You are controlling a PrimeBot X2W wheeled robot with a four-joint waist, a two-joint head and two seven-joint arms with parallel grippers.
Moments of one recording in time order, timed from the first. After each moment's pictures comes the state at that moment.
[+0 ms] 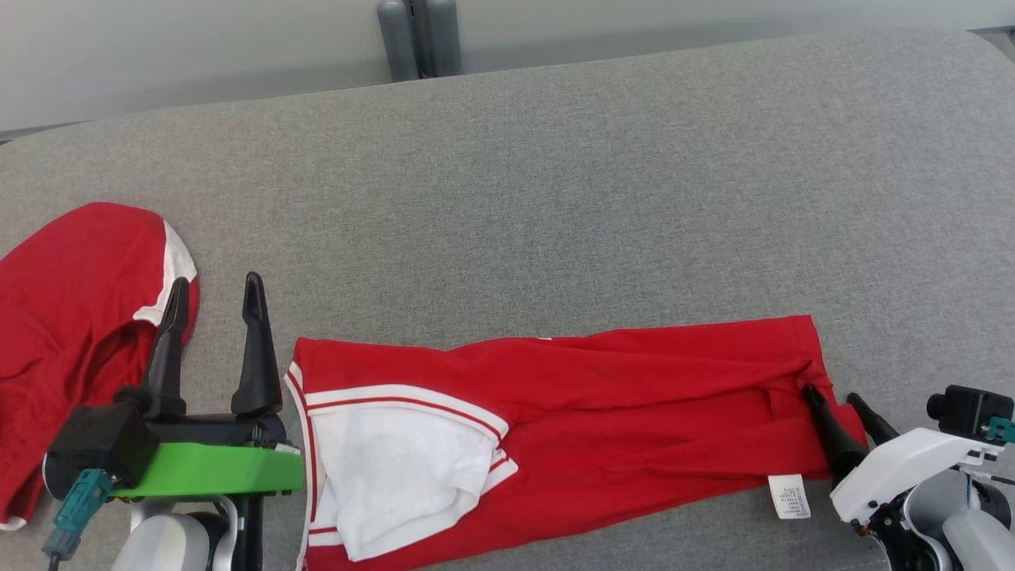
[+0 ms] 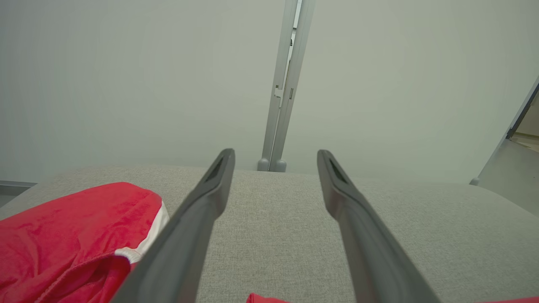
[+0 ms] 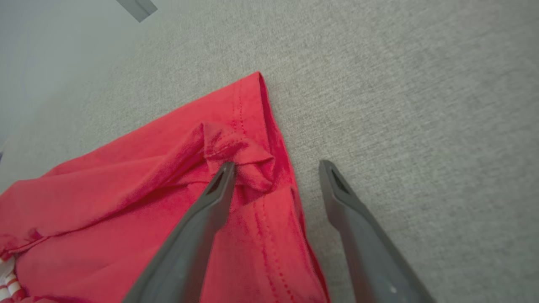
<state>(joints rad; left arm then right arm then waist) -0.10 0.26 -0.22 -0.06 -0.49 0.10 -0.26 -0.11 -0.32 0.15 0.39 0.79 0.13 -0.01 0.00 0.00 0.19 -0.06</state>
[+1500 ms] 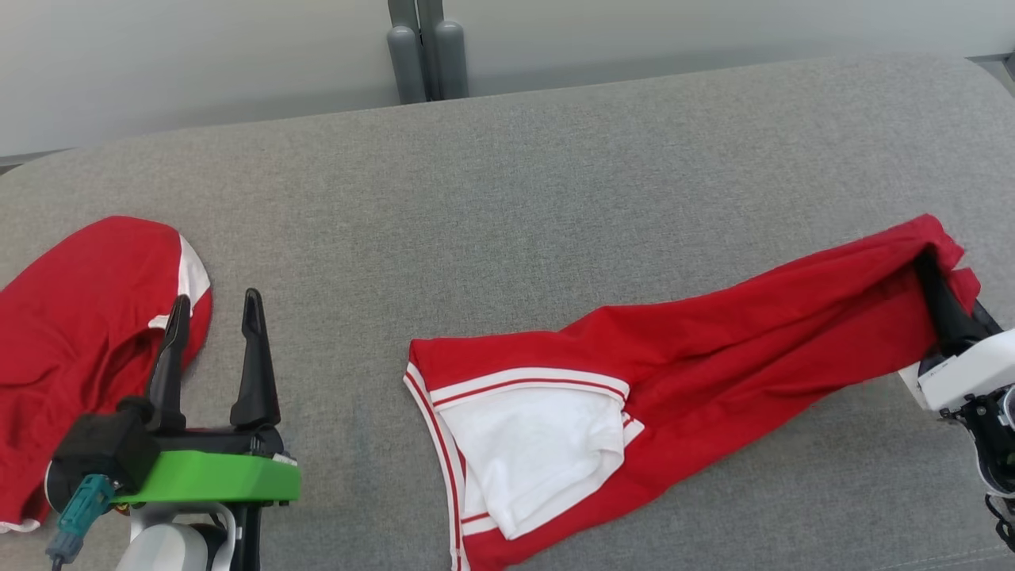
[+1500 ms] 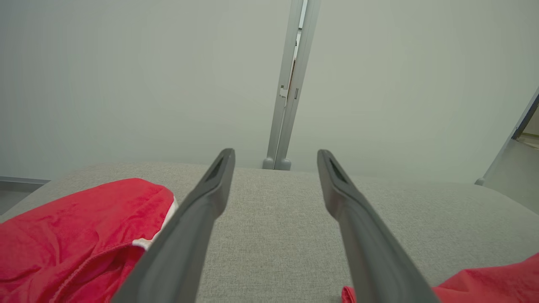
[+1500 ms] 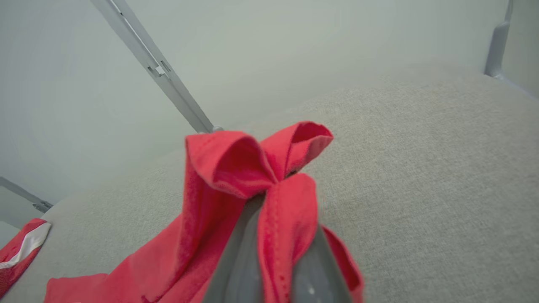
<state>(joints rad) -0.09 0.27 -0.22 -0.02 -0.50 0.10 -0.26 -0.27 -0.56 0.22 0.32 0.98 0.13 -0.14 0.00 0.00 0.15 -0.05</state>
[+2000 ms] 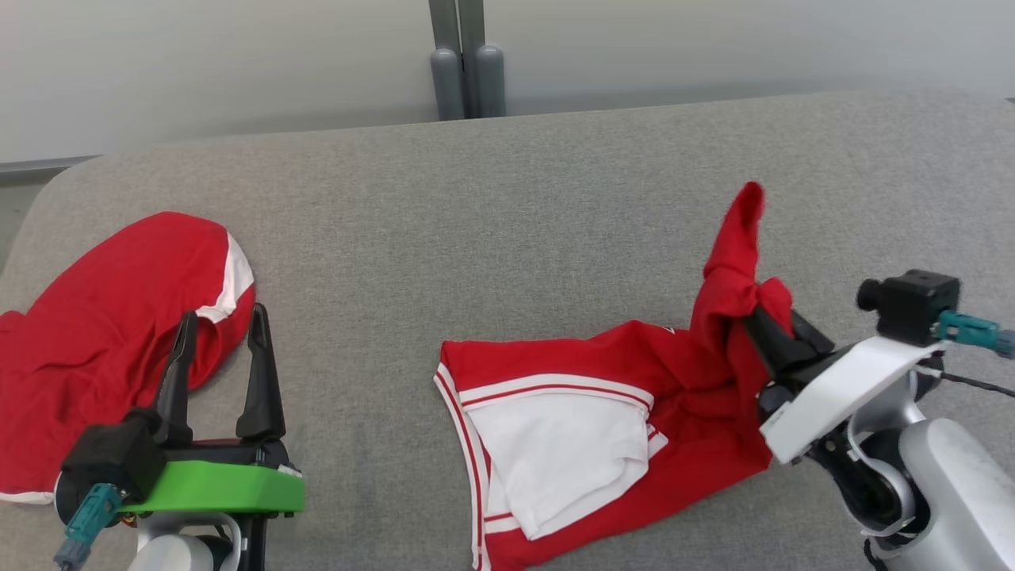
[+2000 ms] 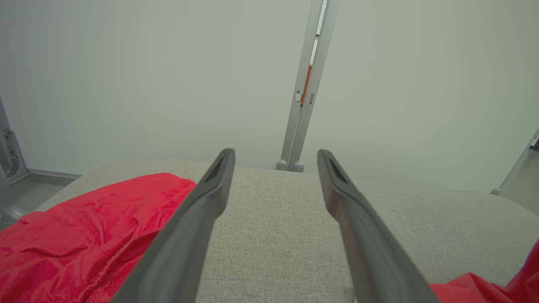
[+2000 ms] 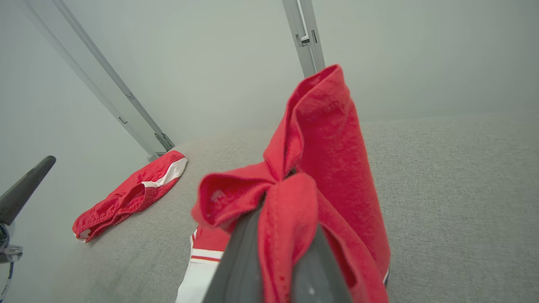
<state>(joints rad) -0.07 0.26 -0.22 -0.01 -0.51 0.10 -0.26 -0.22 -0.38 0.30 -0.05 0.74 0.13 0.08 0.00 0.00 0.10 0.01</state>
